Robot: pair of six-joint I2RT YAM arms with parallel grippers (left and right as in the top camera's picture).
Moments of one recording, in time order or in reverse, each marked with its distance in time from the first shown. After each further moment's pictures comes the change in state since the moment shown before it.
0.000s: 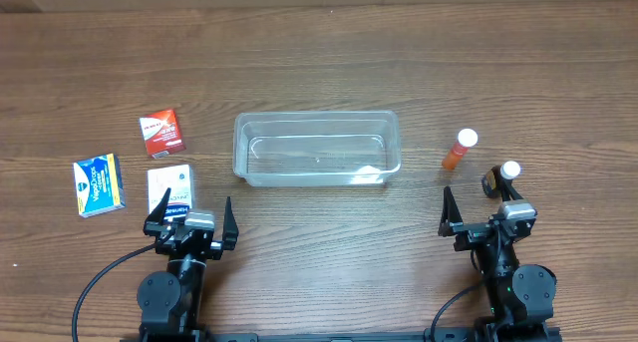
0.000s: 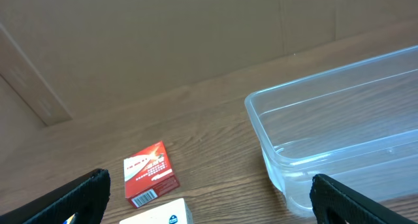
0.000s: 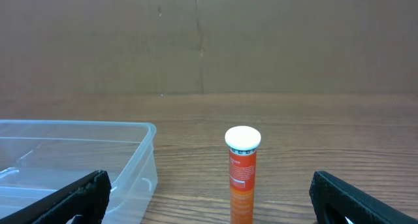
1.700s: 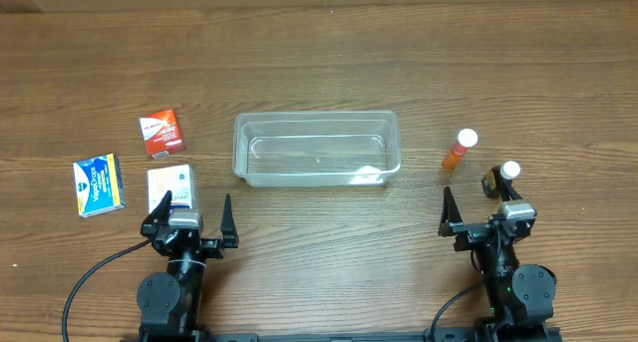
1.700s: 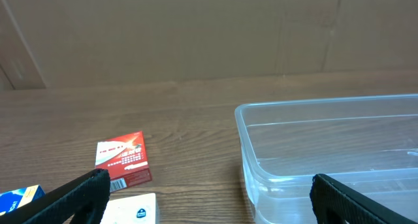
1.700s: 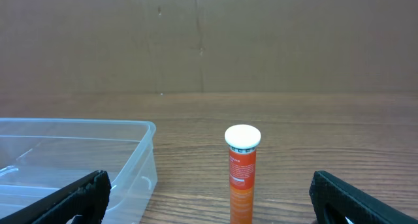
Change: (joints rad) left arm 0.000 -0.009 0.000 0.000 0.004 -0.243; right arm 0.000 0.000 0.000 -0.006 0.000 -0.005
